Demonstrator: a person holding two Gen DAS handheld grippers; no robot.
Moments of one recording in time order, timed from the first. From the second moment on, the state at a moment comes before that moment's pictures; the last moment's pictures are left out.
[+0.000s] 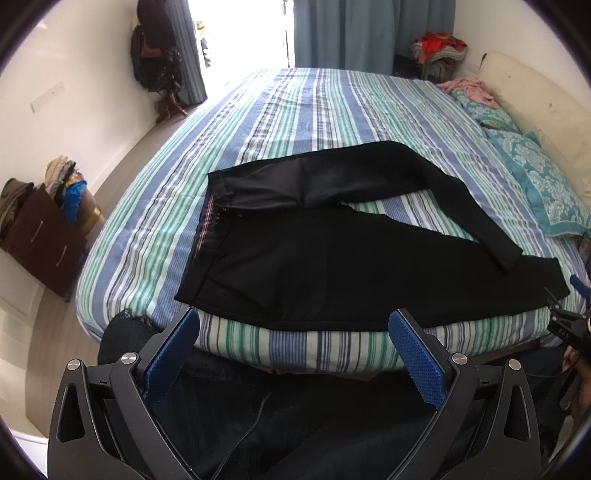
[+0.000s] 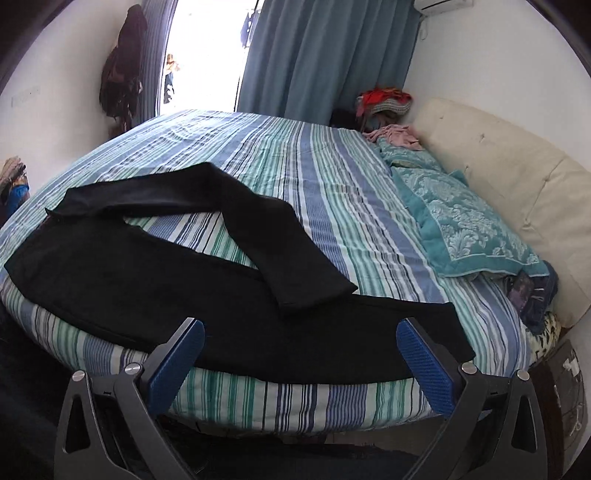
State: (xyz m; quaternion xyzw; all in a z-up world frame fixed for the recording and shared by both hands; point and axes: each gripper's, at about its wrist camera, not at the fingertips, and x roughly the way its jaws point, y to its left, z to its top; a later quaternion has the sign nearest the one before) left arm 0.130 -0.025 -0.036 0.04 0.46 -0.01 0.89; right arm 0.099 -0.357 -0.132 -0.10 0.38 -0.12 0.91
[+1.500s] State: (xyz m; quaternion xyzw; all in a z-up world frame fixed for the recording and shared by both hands) left arm 0.243 -0.129 -0.125 0.11 0.58 -0.02 0.81; right arm 0.562 -0.627 -0.054 -0.06 0.33 -0.24 0.91
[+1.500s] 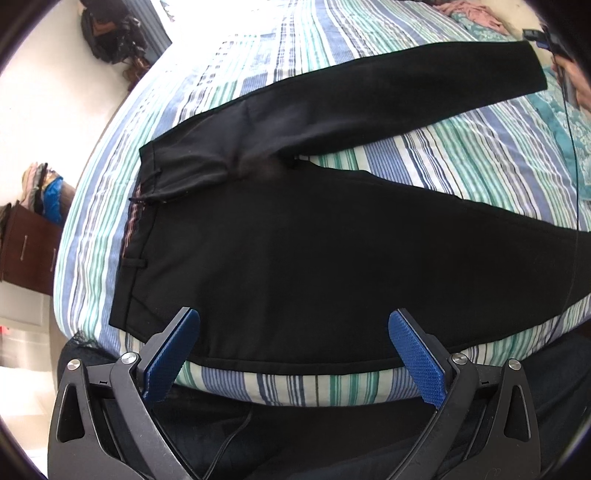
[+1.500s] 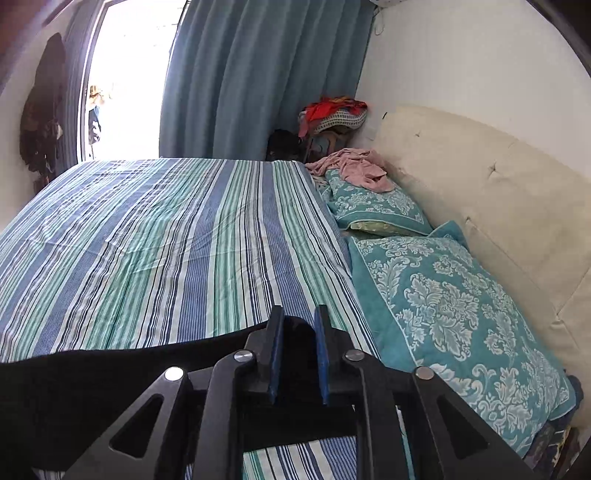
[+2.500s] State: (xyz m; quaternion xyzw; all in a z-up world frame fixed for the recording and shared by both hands) left arm 0.472 -0.085 -0.257 0.02 0.47 0.05 0.88; right arm 0.295 -0.425 -0.218 0.16 0.38 0.00 0.91
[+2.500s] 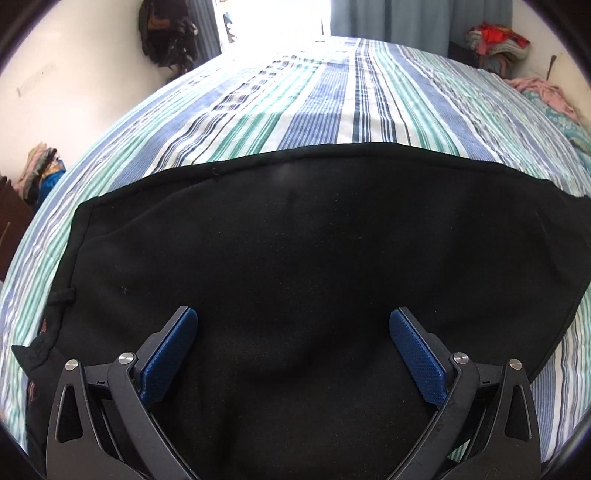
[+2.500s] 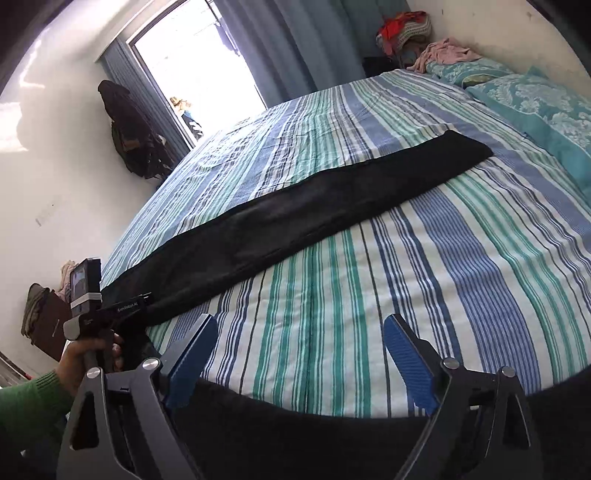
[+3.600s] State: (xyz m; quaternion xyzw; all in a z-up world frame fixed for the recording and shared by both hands) left arm 0.476 -0.080 -0.257 0.01 0.47 0.05 0.88; right arm 0.315 -0.441 -0.187 0.11 0.32 -0.03 0.94
